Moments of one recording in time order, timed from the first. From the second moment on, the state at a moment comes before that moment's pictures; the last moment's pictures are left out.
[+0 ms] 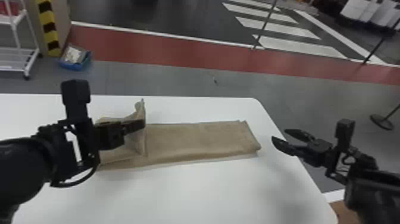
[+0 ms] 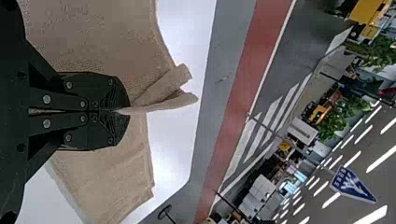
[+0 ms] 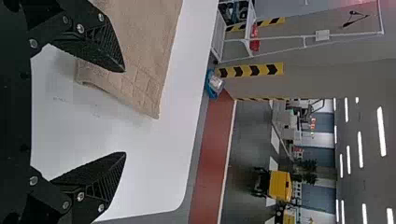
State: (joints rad) left arm -0.20 0.00 -0.18 -1.71 0.57 0.93 -0.10; right arm -0.04 -0.46 -0.55 -1.30 -0.04 0.21 1.01
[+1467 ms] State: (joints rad) left arm -0.07 0.10 -0.21 -1.76 0.41 0.74 -0.11; right arm -0.02 -0.19 -0.45 -1.68 -0.03 0.66 0.87
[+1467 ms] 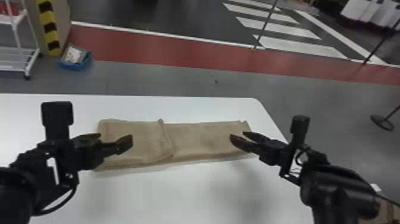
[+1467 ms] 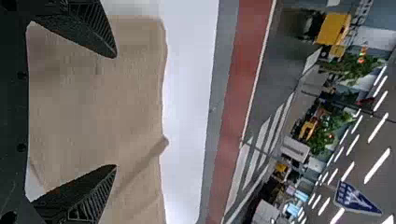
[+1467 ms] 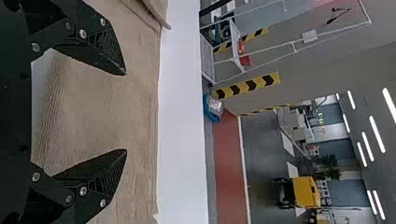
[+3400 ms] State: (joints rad) left arm 0.01 0.17 -0.07 -1.73 0.35 0.52 -0.25; right arm -0.22 -0.09 0.04 -1.60 -0.09 1.03 0.49
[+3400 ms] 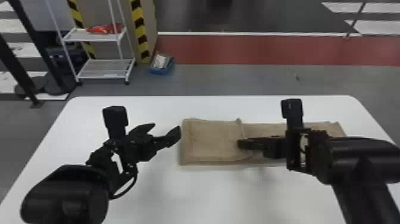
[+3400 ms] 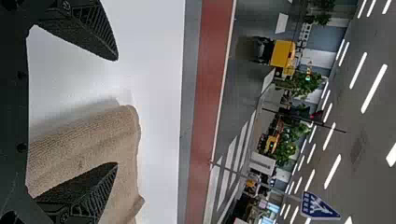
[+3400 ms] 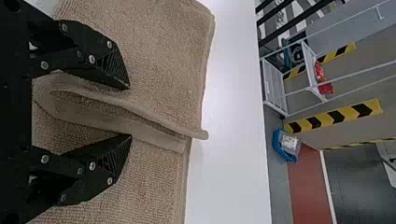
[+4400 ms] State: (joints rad) left arm 0.01 0.17 -0.08 -1.73 0.35 0.53 -0.25; right arm -0.18 -0.09 0.04 -1.75 -0.10 1.08 0.48
